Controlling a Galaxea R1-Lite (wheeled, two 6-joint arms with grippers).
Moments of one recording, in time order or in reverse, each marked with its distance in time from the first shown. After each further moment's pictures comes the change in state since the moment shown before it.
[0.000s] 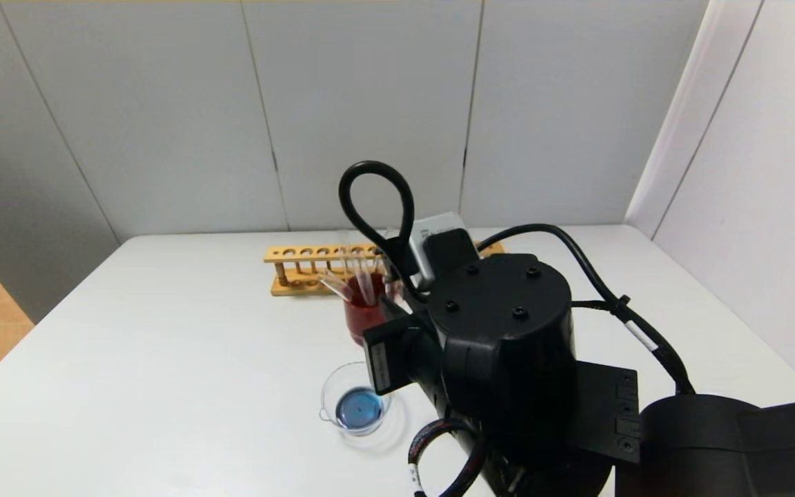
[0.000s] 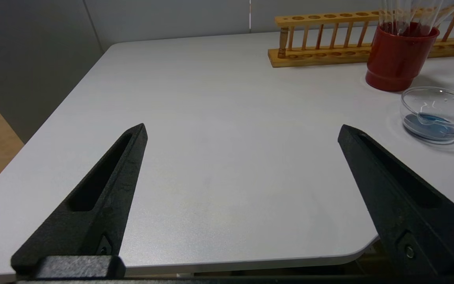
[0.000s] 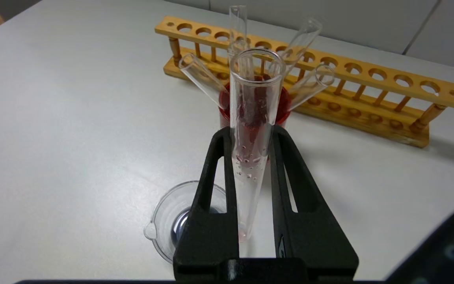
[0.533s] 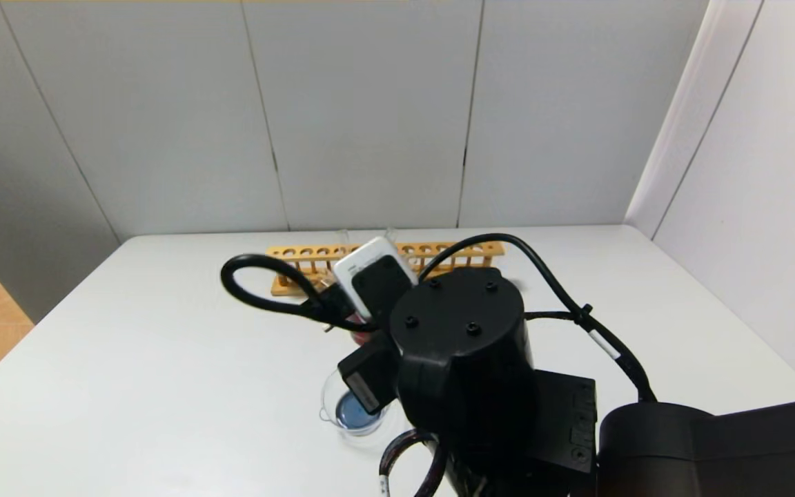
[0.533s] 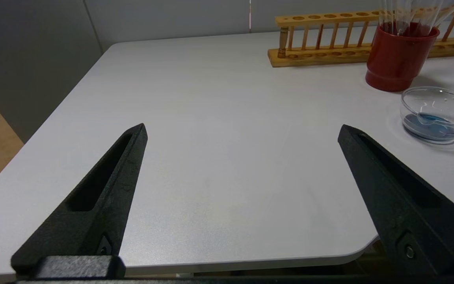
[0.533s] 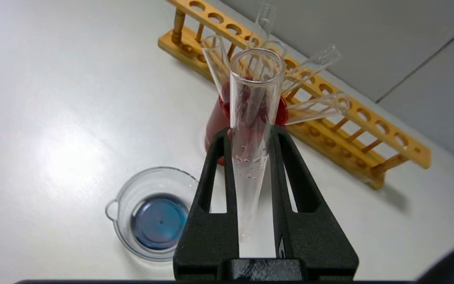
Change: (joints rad) left arm 0.000 0.000 0.000 0.000 0.000 0.000; right arm 0.023 0.051 -0.041 -0.001 0.006 -0.304
